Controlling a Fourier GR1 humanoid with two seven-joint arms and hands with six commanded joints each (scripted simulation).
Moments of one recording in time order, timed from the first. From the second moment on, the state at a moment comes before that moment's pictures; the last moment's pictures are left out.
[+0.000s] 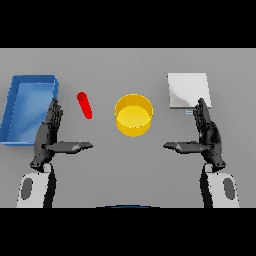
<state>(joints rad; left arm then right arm) 0.00 0.00 0.00 -1.57 0.00 0.00 0.00 0.00 0.00 0.00 -1.57 0.00 0.00 0.00</state>
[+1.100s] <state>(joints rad) -0.10 0.03 -0.06 -1.44 -0.18 0.05 -0.02 0.09 -0.02 0.15 -1.69 0.25 -0.07 -0.11</state>
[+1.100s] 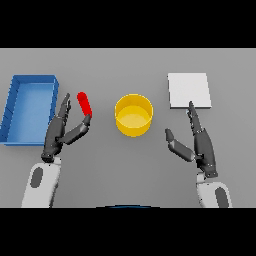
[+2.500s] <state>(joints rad) -0.56 -0.02 0.09 -0.77 -0.22 0.20 -0.38 0.10 -0.02 0.15 -1.71 0.26 -0.06 -0.11</state>
